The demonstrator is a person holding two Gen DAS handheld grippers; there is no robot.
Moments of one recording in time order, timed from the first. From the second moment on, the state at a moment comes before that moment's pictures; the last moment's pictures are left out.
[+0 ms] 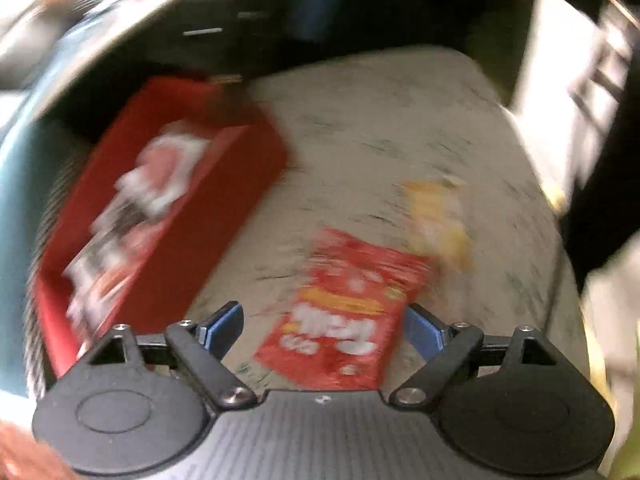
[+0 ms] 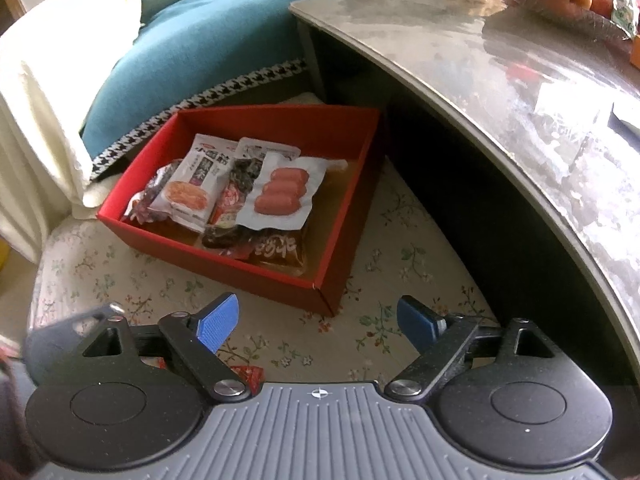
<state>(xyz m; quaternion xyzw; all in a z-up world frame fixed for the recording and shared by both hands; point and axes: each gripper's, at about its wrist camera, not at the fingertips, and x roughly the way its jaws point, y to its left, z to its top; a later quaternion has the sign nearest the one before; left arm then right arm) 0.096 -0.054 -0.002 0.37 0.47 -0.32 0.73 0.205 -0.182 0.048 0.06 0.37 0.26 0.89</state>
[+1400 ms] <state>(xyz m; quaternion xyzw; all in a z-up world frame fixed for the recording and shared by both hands) 0.064 0.078 0.017 -0.05 0.53 -0.15 0.84 0.111 -0.066 -0.027 -0.36 0.40 0.43 0.72</state>
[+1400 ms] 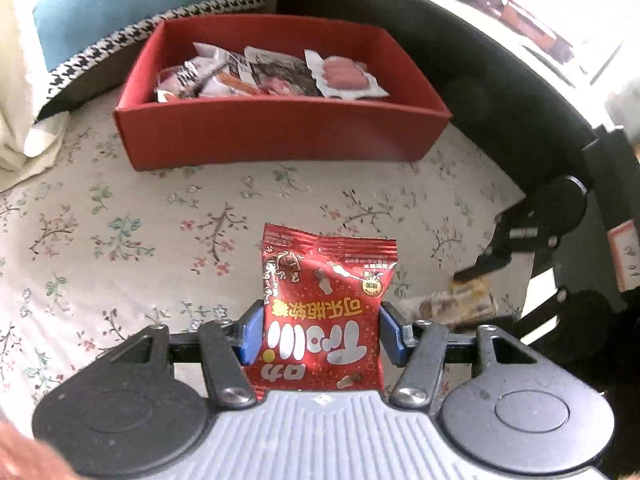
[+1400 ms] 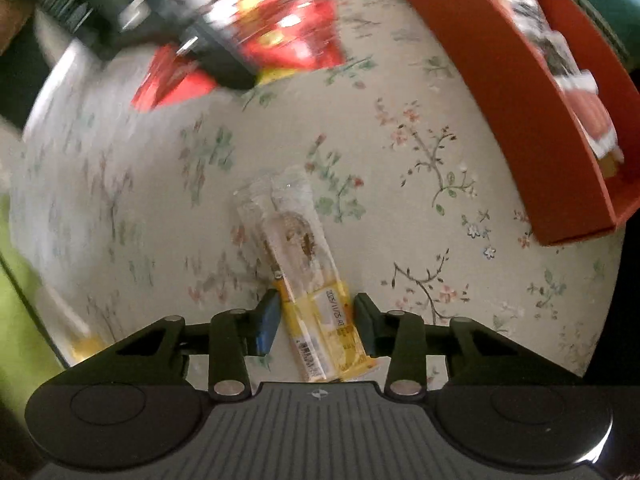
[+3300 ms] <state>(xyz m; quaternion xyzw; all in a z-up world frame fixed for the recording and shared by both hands) 0.108 0.057 0.058 0.01 0.44 -0.05 0.89 0.167 -0.118 0.074 0.01 0.31 0.35 0.89</state>
